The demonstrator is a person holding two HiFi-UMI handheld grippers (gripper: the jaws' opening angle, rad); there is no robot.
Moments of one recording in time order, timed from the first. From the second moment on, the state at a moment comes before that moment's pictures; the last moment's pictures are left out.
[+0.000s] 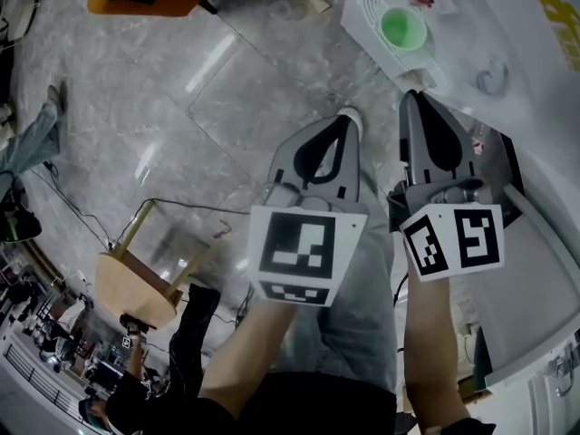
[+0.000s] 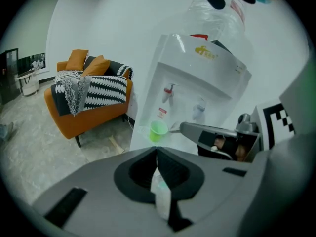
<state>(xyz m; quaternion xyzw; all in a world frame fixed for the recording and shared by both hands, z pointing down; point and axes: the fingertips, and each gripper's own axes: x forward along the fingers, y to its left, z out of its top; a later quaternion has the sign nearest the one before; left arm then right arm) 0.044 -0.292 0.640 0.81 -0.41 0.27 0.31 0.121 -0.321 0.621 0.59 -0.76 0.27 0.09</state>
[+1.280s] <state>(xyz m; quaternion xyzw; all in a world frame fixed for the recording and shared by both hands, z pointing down) 0.042 -0.325 0.656 0.80 -0.43 0.28 0.31 0.142 -0.392 0.689 0.65 -0.71 0.25 0.12</state>
